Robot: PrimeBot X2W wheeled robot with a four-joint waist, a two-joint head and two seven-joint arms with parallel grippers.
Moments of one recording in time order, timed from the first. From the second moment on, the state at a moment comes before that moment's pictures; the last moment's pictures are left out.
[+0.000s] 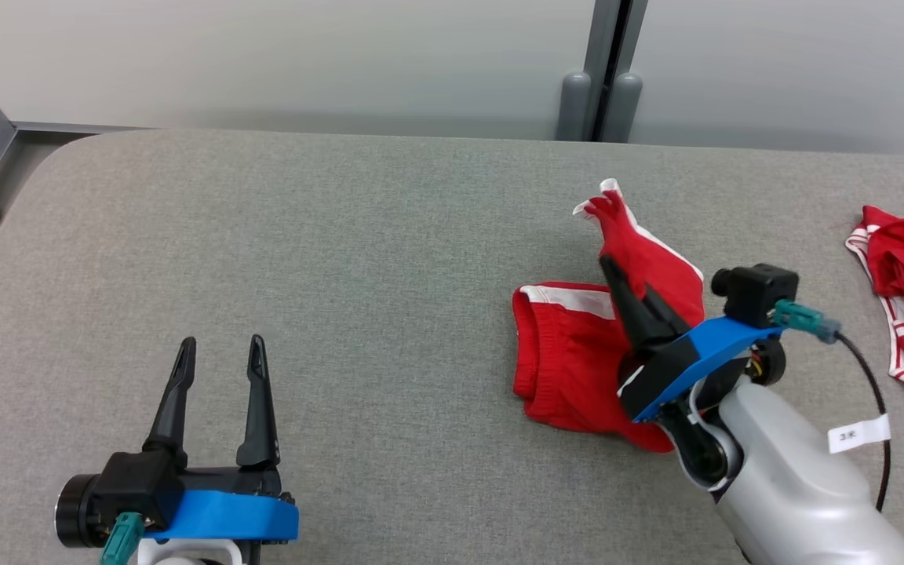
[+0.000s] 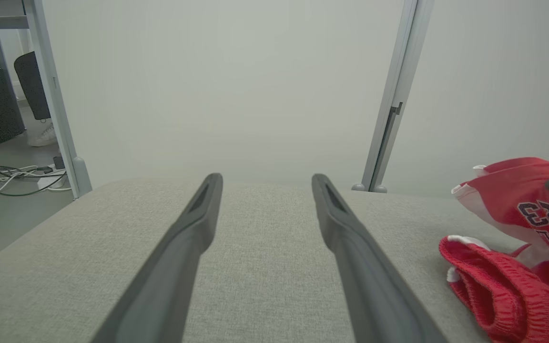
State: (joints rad) left arm -0.04 0.05 -0.07 0.10 -0.15 -0.06 -0.26; right arm -0.61 -0.19 0.54 0.69 0.80 0.13 -0.24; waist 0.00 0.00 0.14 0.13
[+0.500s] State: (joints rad) left arm -0.02 0.05 -0.07 0.10 -0.17 -0.04 -0.26; right arm -0.53 -0.20 0.77 0.68 0.74 0.13 -0.25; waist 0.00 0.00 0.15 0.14
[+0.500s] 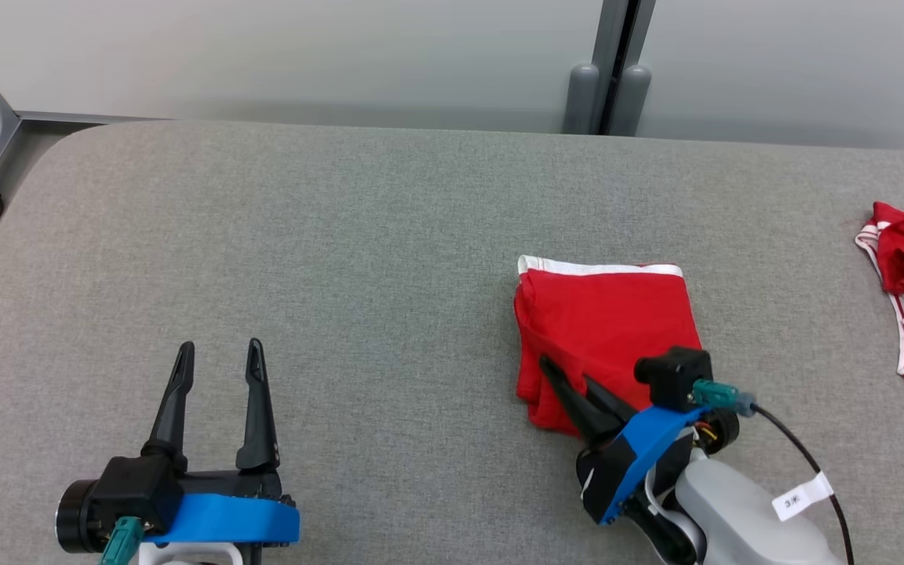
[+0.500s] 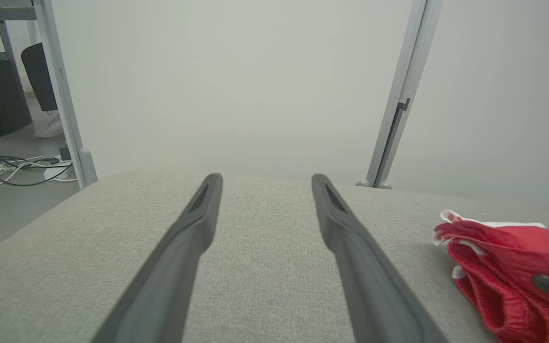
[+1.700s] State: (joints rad) left arm -0.02 0.05 -0.03 0.14 -0.09 -0.03 -0.26; right arm -0.18 -0.22 0.23 0.25 0.39 0.13 -0.26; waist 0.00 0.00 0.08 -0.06
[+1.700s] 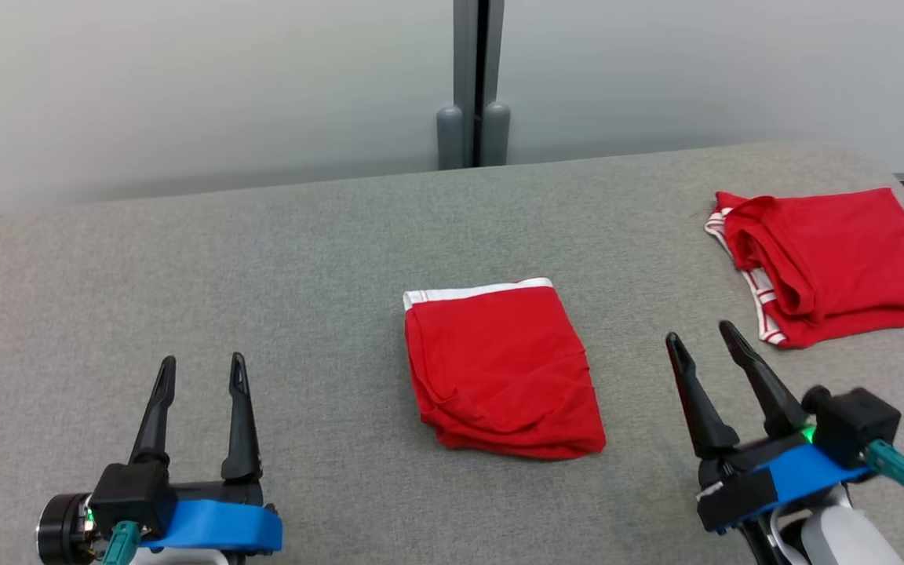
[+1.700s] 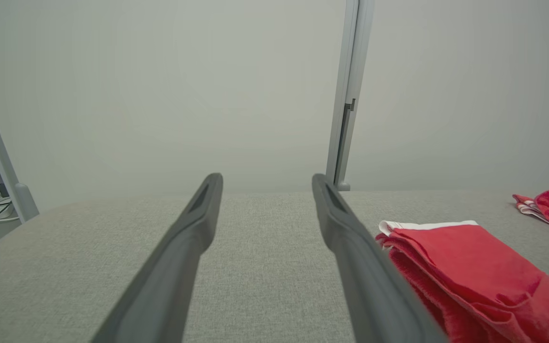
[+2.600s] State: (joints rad) left arm 0.10 0.06 0.03 0.14 -0.08 -0.05 -0.26; right arm 0.01 -0.10 0.05 0.20 0.23 0.13 -0.26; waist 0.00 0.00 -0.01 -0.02
